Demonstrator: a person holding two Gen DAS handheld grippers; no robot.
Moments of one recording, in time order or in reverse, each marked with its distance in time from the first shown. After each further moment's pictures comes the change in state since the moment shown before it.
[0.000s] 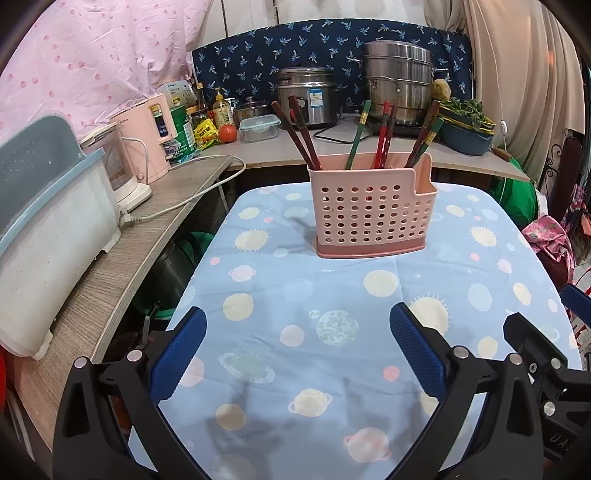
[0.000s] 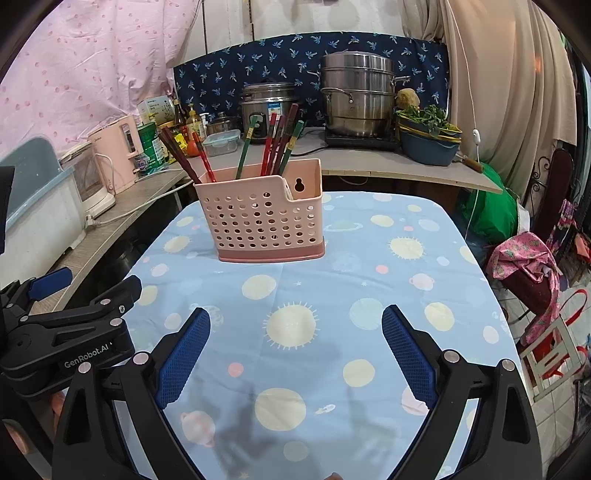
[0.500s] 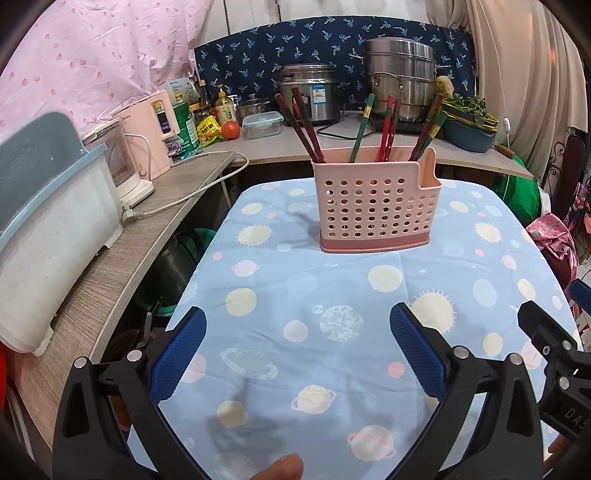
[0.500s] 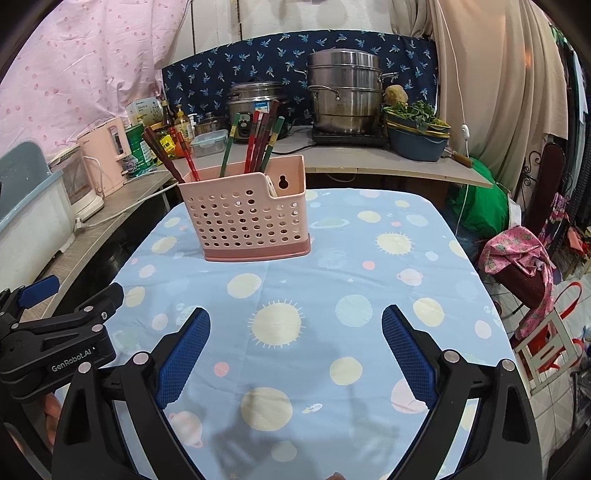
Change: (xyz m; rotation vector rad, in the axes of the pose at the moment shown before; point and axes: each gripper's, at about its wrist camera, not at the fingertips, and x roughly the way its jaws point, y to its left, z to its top) left arm 0.003 0.002 -0.006 -0.001 0.007 0.012; right arm 0.003 -0.009 -0.003 0.020 0.000 -0.036
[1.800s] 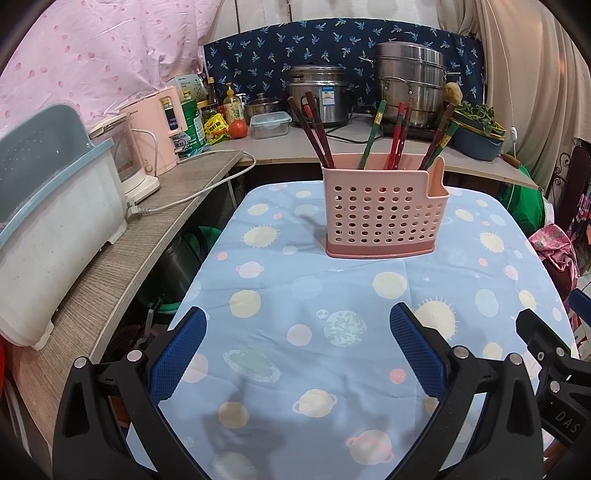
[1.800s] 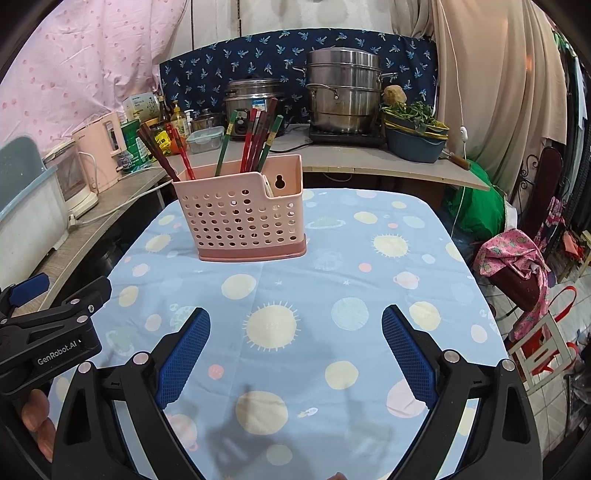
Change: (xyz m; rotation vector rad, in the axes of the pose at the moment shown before) left arm 0.000 0.007 0.005 -0.036 -0.001 0.008; right arm 0.005 0.004 0.002 -0.011 0.010 -0.025
